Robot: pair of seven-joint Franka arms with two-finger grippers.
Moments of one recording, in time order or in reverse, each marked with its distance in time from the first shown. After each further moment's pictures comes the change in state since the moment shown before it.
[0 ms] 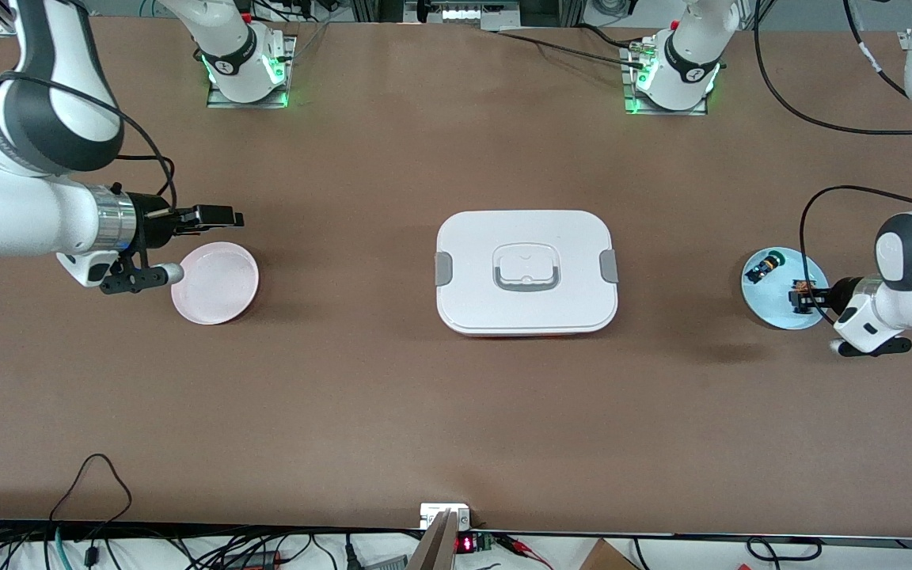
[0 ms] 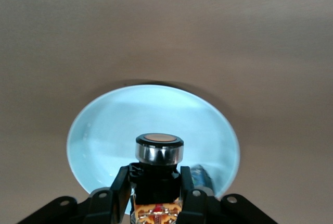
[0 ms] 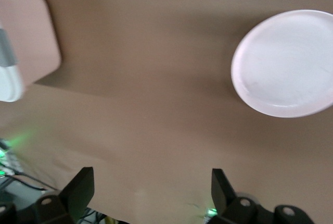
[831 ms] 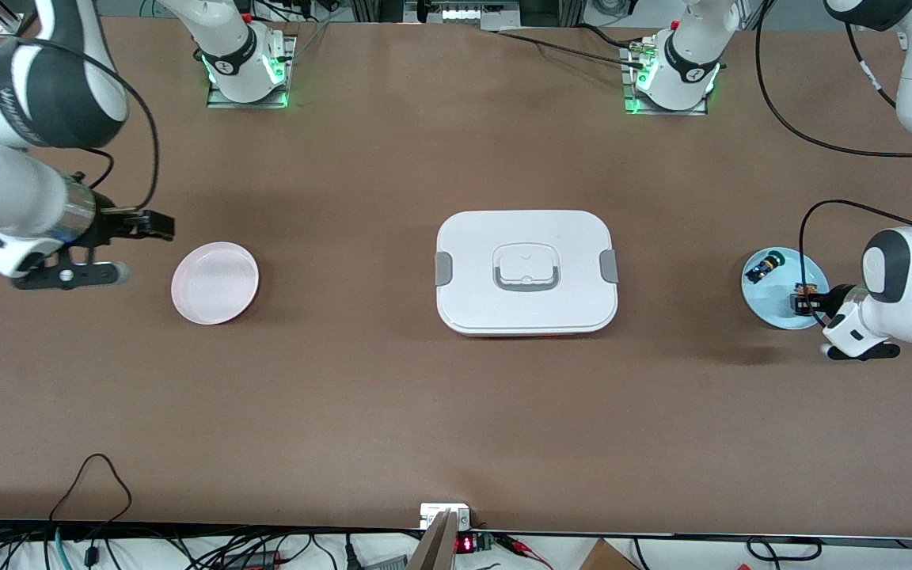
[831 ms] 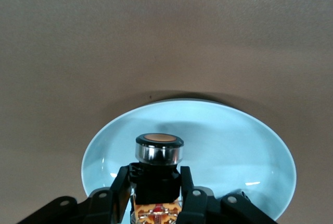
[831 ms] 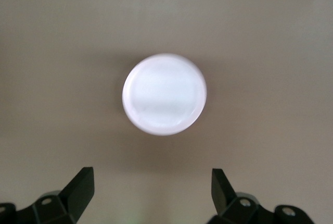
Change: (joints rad) left arm 0.020 0.083 0.001 0.033 0.062 0.016 0.000; right arm -0.004 -0.062 -0.030 0.050 -0.349 0.097 0.040
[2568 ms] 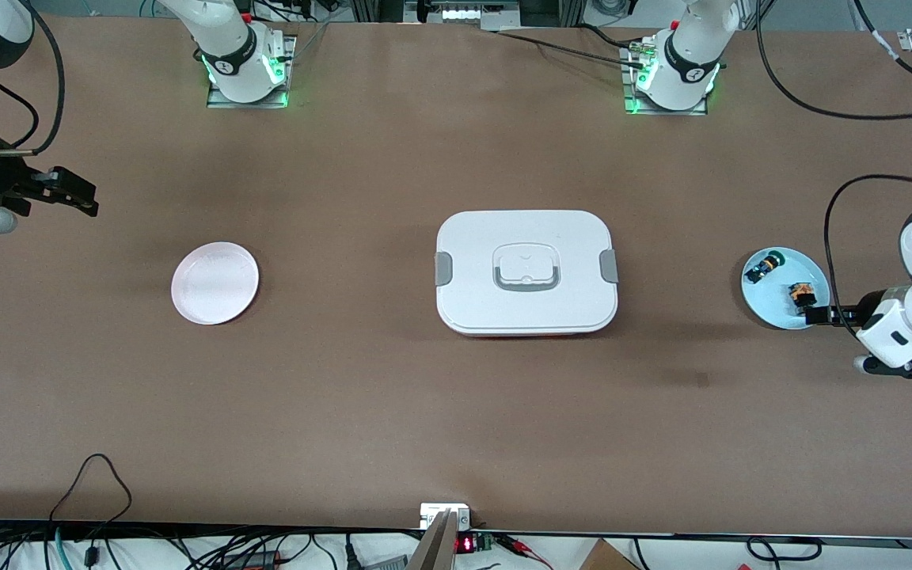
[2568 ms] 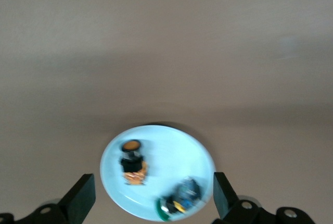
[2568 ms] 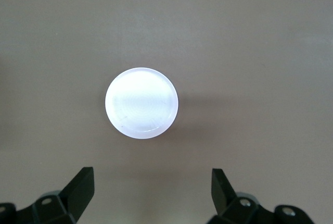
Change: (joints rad) left arm -0.053 -0.196 -0.089 0.102 -0.047 -0.087 0.023; right arm -0.019 -0.200 -0.083 -0.132 0.023 0.058 -0.073
